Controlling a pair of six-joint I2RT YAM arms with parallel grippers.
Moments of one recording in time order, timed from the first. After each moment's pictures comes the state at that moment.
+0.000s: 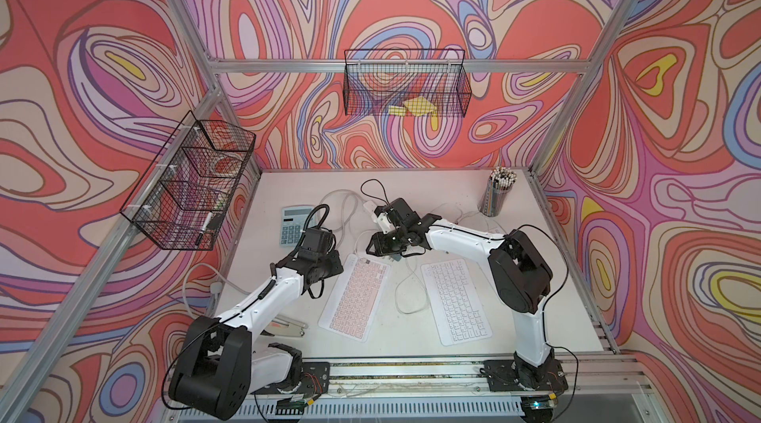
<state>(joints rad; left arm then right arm) -0.31 1.24 0.63 -0.39 0.01 -0.61 0.75 2.04 1.52 -0.42 -0.38 0.46</state>
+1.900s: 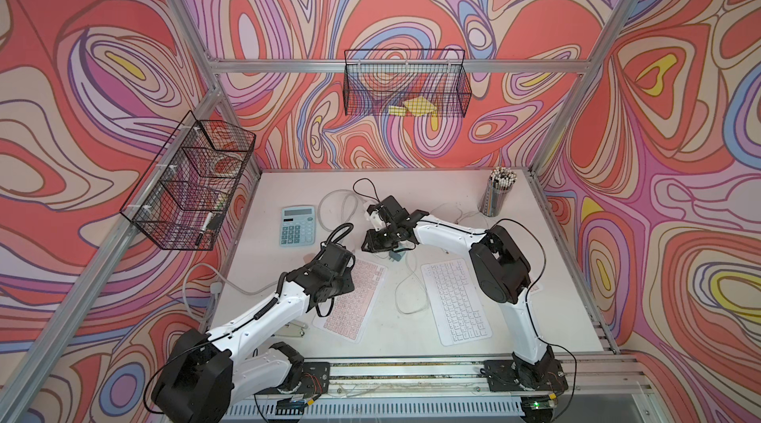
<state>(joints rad) -0.55 1.13 0.61 -0.54 -0.12 -0.76 0.73 2.20 1.68 -0.42 -0.41 0.50</state>
